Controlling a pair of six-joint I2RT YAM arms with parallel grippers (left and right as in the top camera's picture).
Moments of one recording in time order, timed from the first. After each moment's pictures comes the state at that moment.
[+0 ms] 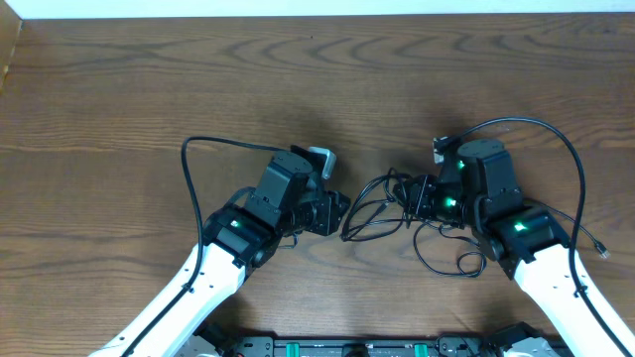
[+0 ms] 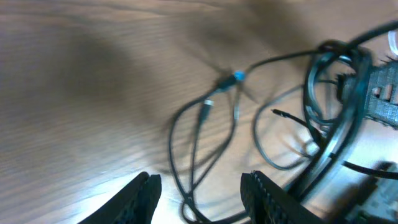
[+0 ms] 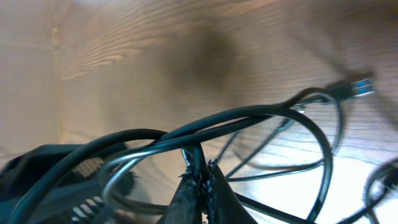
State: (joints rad) left arm -0.58 1.20 0.80 -0.45 0.26 -0.43; right arm 0.36 1.13 0.79 -0.49 -0.42 0.71
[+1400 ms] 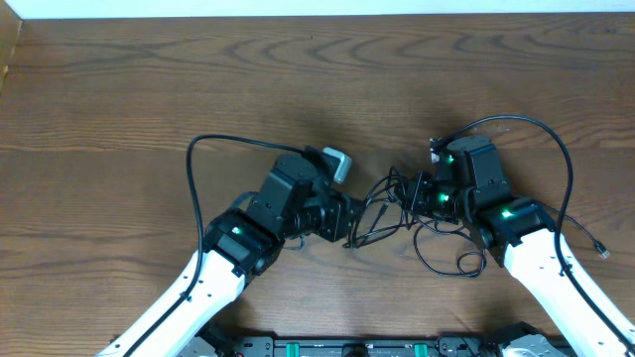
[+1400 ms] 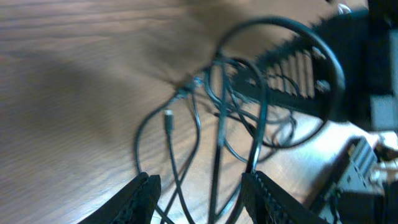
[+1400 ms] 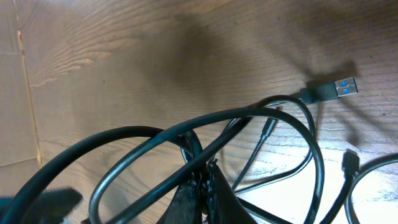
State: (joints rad) left arm -0.63 1.17 0.80 -0.38 0.35 -0.36; right arm 0.36 1.22 0.79 -0.47 -0.38 0.71
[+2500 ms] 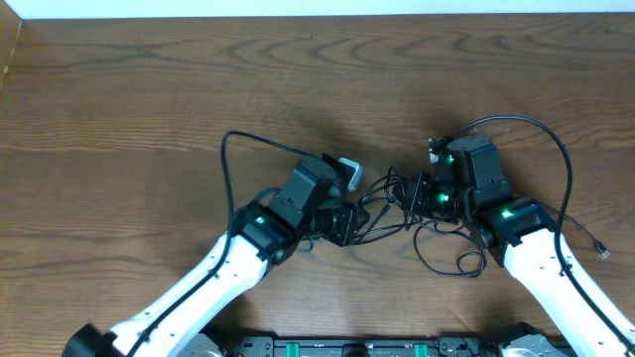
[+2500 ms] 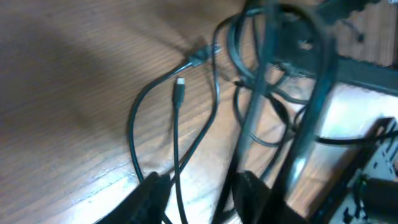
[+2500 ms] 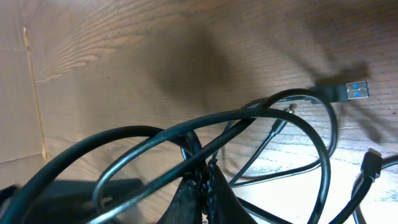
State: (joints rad) left arm -0.67 1.30 0.80 -0.38 0.34 -0.35; right arm 0.36 1.22 0.79 -0.47 -0.40 0.71
